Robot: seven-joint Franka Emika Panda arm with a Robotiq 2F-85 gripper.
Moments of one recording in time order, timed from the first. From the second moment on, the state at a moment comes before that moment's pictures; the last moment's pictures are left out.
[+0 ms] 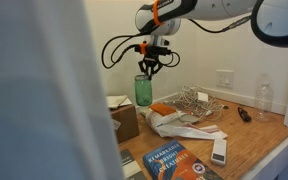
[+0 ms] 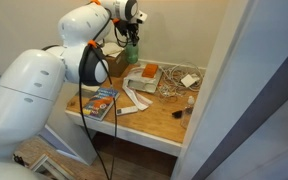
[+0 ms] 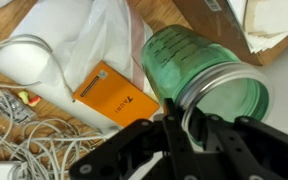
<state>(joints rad) 0.16 1.07 0.04 -0.52 0.06 1.83 0.79</state>
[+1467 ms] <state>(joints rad) 0.14 1.03 -0.11 -0.58 0.06 1.74 1.30</state>
